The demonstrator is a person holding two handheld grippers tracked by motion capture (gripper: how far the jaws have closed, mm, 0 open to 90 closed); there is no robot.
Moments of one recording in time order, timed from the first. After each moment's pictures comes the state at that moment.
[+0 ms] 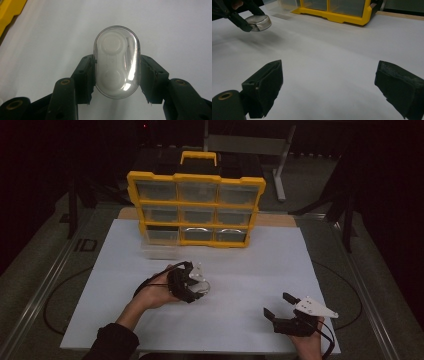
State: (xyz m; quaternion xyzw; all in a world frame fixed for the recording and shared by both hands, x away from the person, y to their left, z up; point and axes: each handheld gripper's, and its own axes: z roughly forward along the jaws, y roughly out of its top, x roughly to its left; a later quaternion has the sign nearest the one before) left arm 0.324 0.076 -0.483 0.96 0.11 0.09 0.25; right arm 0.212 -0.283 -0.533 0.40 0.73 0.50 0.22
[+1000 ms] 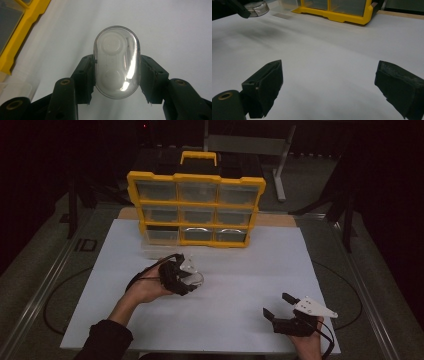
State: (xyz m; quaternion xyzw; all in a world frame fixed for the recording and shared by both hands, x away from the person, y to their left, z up) left arm 0.333 0.097 -0.464 0.95 0.13 0.11 0.26; right arm 0.212 -0.282 -0.534 0.40 0.73 0.50 0.22
